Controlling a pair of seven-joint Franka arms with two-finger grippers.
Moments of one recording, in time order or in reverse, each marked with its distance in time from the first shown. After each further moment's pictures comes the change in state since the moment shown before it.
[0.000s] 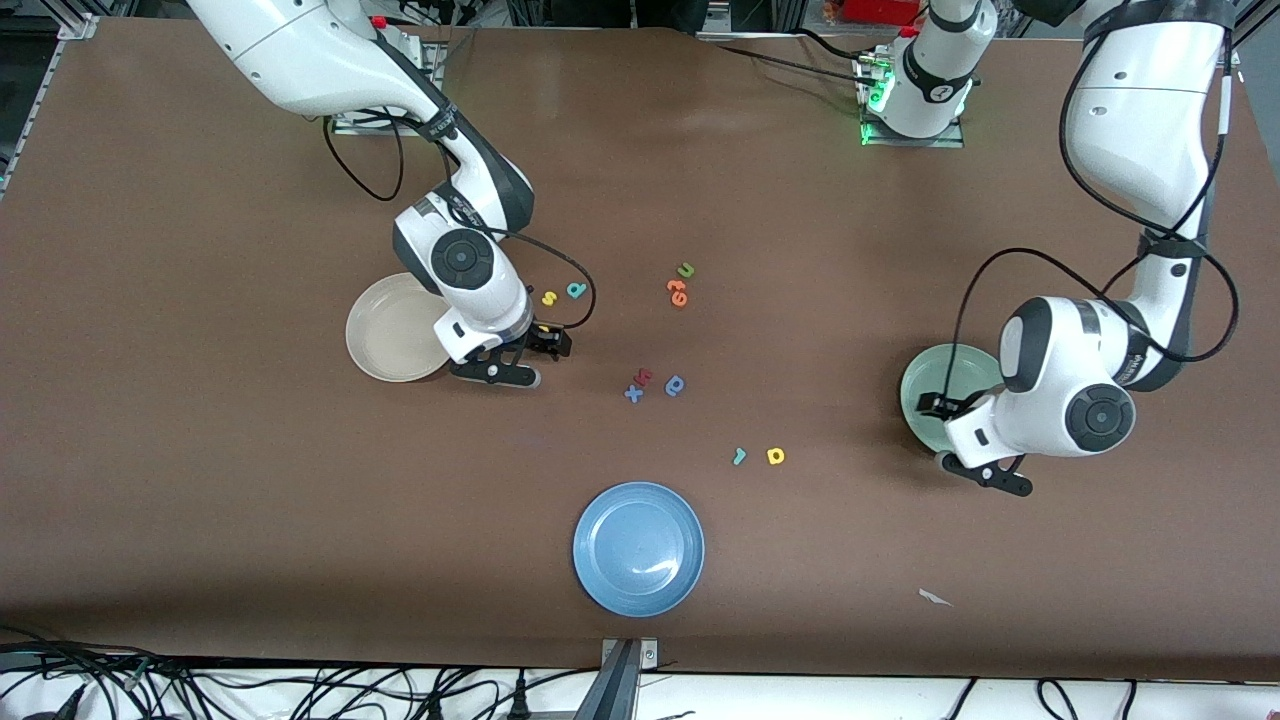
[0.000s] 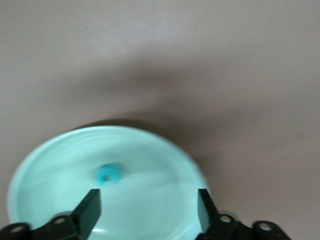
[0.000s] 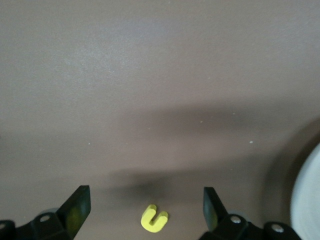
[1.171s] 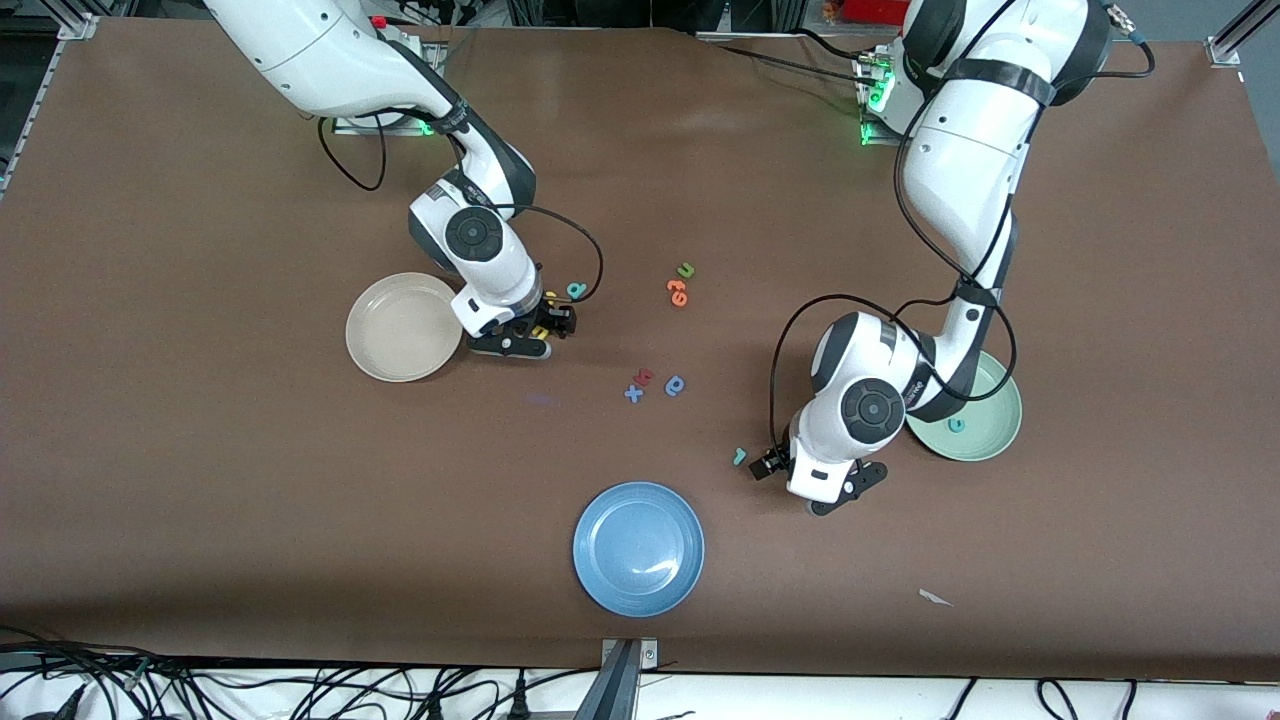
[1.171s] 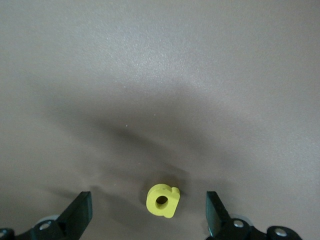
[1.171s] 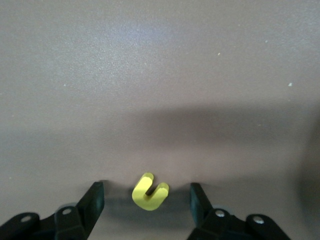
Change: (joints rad) left arm -0.285 0.263 -0.011 0.278 -0.042 0.202 -0.990; right arm 0.015 -0.016 0.000 -0.187 -0.012 0.195 0.032
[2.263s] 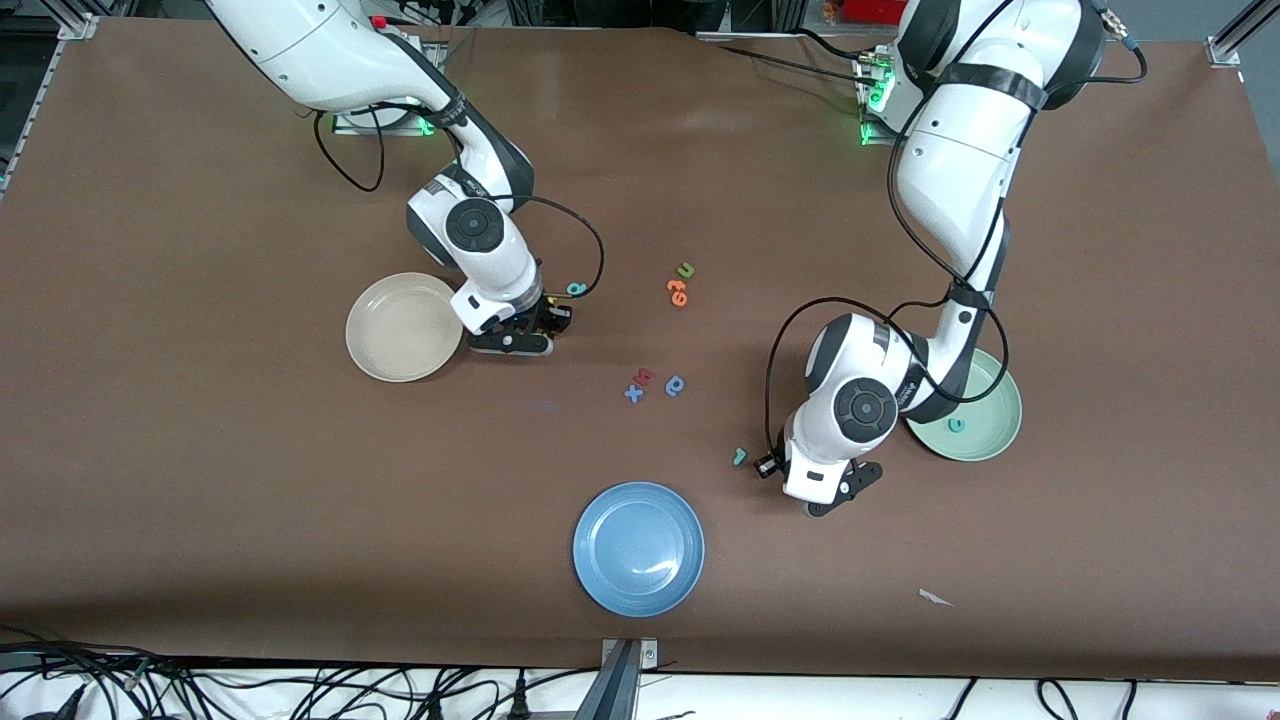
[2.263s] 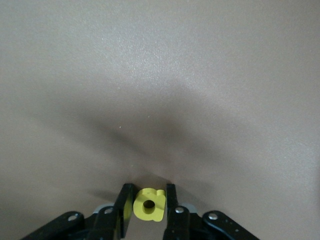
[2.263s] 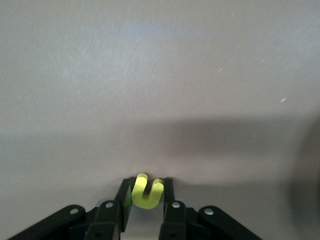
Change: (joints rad) left arm -0.009 0.009 0.006 0.013 0.000 0.009 -0.024; right arm -0.004 -0.034 -0.003 -0.005 -0.042 -0.007 -0.007
